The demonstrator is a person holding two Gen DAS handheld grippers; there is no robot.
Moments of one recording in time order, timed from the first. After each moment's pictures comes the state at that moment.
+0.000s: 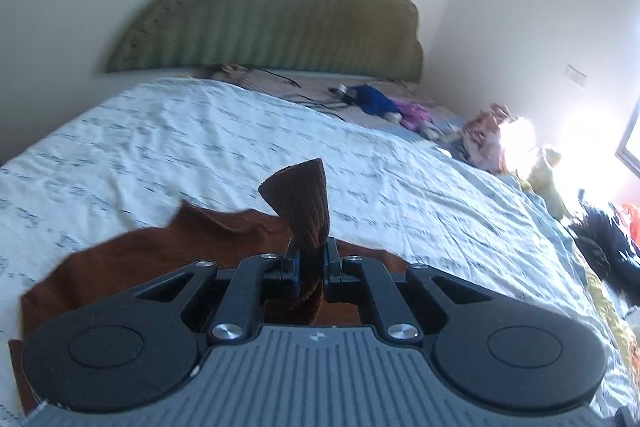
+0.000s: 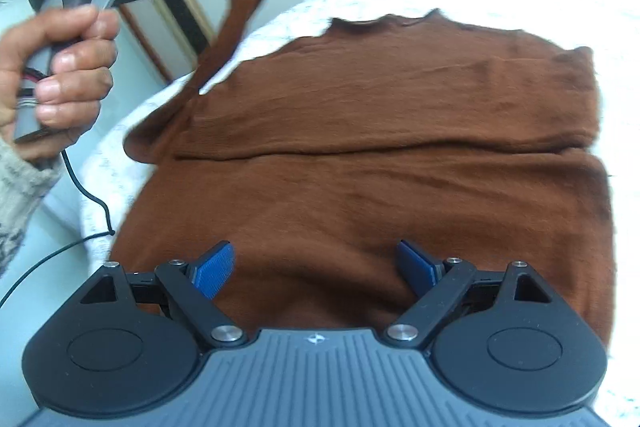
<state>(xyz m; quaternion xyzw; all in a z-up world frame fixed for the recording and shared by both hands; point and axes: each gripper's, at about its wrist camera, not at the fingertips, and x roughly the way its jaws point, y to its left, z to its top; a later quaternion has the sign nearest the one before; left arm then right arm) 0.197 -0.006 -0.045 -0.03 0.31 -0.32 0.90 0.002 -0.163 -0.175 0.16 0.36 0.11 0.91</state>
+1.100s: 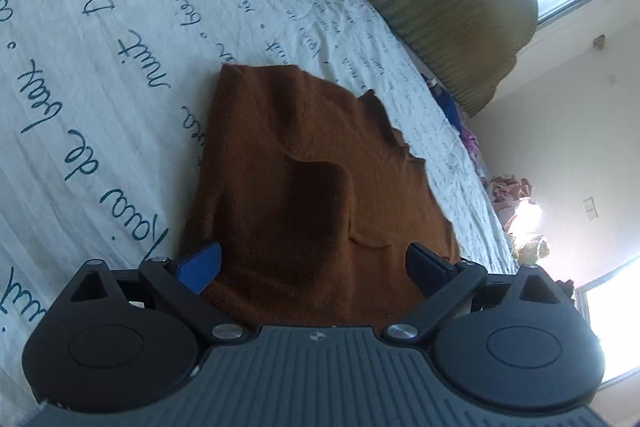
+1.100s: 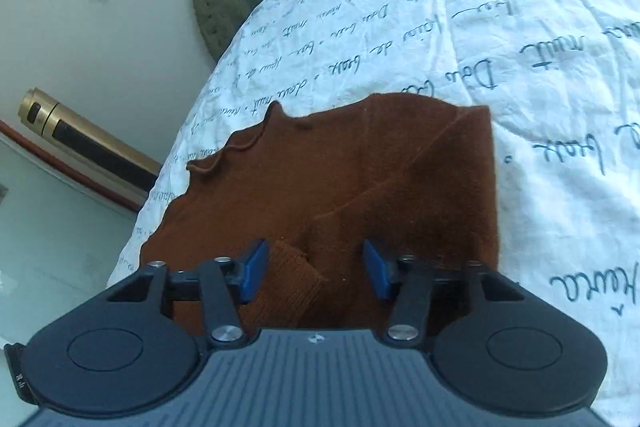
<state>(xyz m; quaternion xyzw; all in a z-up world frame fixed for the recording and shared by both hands) 0.223 0.213 -0.156 -0.30 0.45 -0.22 0.81 0.145 -0.314 -0.195 0.37 0.38 0.11 0.84</state>
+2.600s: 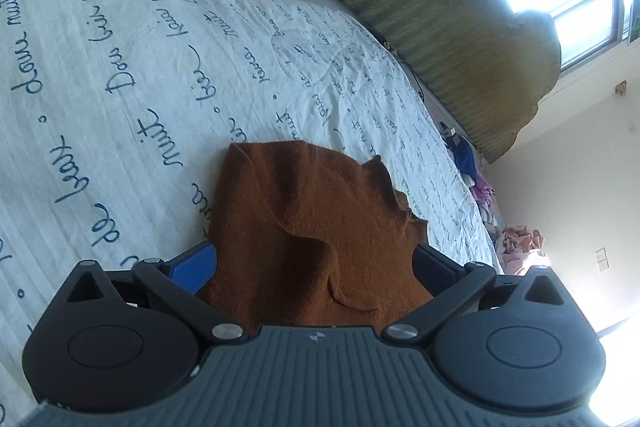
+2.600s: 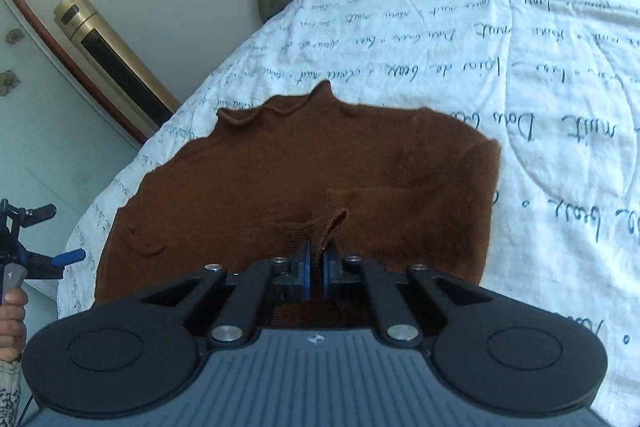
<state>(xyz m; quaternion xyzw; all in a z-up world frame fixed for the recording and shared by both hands) 0.235 0.223 -0.108 -0.33 0.43 -0.17 0.82 0.117 -0.298 -0.158 0.23 0.36 0.13 0.90</state>
